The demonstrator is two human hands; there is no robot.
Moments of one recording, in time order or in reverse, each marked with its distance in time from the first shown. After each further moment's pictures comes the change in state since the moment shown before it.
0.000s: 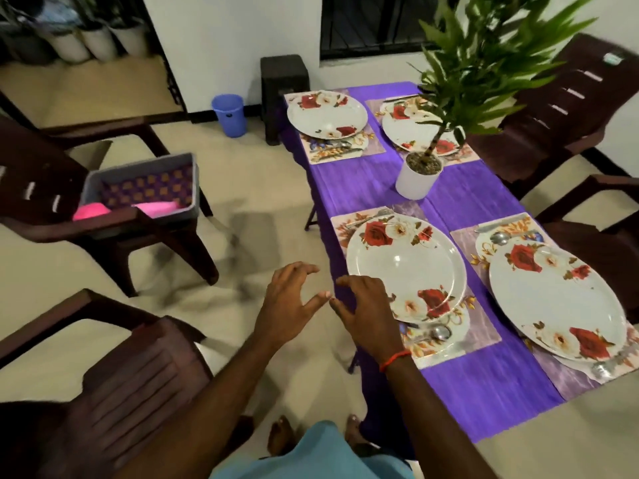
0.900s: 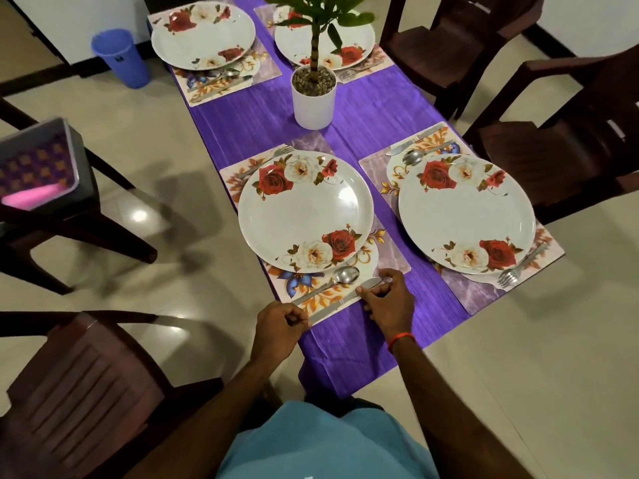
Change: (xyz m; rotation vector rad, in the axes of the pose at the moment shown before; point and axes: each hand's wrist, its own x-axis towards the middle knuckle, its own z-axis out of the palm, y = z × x) left_hand -0.059 0.074 0.199 -0.077 -0.366 -0.470; right_hand -0.099 0.232 -0.060 0.340 0.176 0.857
